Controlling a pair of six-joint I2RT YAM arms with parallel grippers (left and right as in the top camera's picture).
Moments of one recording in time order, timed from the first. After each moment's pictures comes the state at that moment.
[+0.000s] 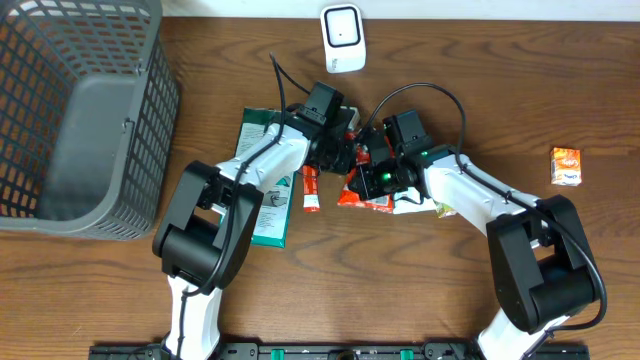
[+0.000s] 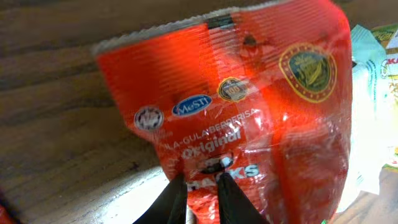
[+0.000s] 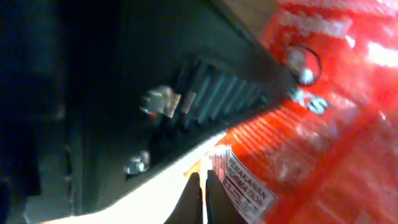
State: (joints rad) left arm -0.49 2.09 1.41 -0.49 0.40 -0.25; right arm 0.39 1.85 1.06 -0.40 -0.50 0.19
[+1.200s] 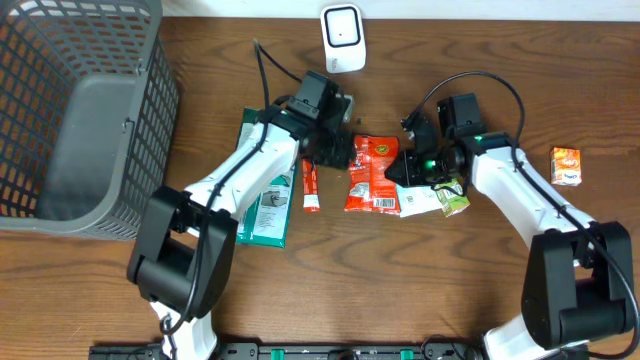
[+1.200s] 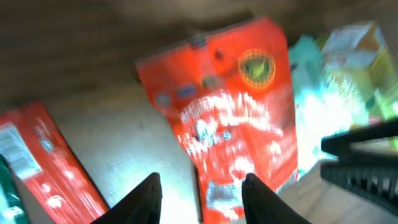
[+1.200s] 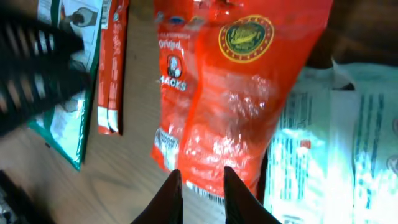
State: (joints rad) left arm -0.49 1.94 1.41 -0.61 0.36 -0.25; right arm 0.19 1.73 1.09 -0.60 -0.53 0.11
